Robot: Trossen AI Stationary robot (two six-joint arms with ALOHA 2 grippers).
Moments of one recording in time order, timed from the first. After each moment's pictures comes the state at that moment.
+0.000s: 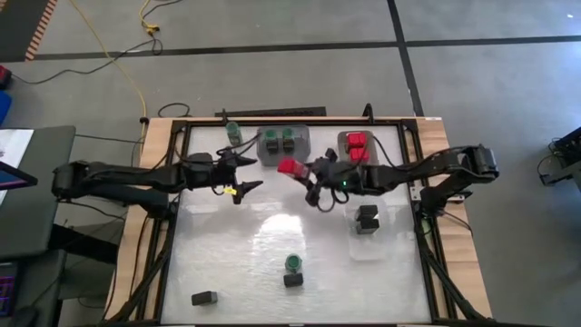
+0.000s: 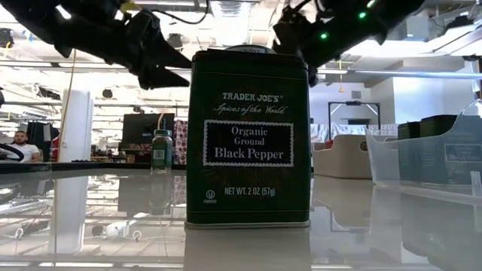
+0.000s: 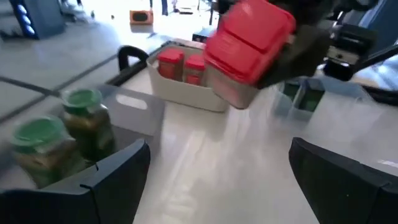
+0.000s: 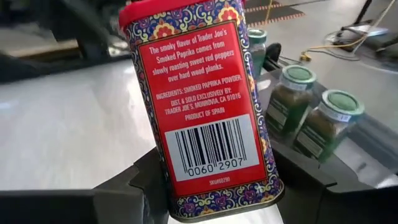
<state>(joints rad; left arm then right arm) 0.18 0.99 0.46 0.35 -0.10 -0.12 -0.01 1.50 0.85 0.27 0.38 0.16</state>
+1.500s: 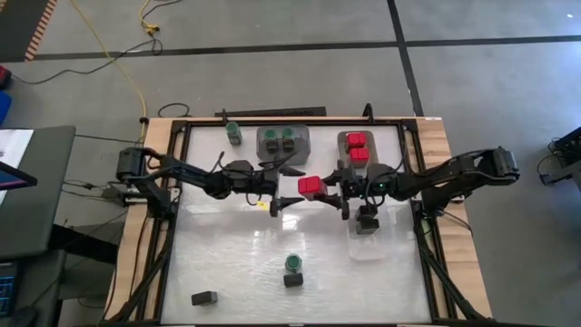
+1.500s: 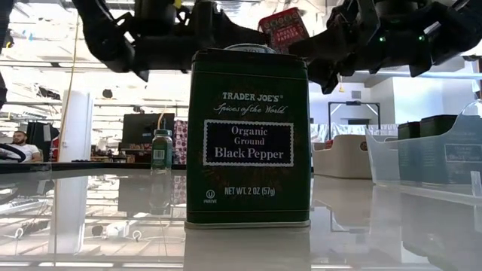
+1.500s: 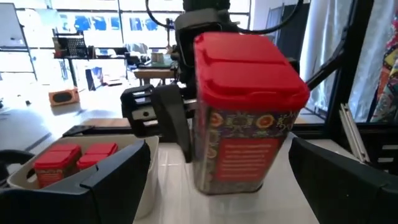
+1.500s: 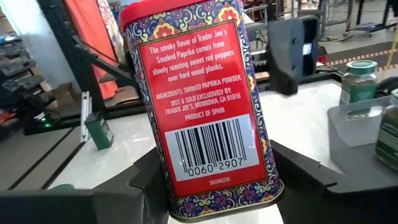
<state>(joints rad) 0.09 1.69 0.74 1.06 0.13 0.00 -0.04 1.30 0.43 0.80 -0.06 0.18</state>
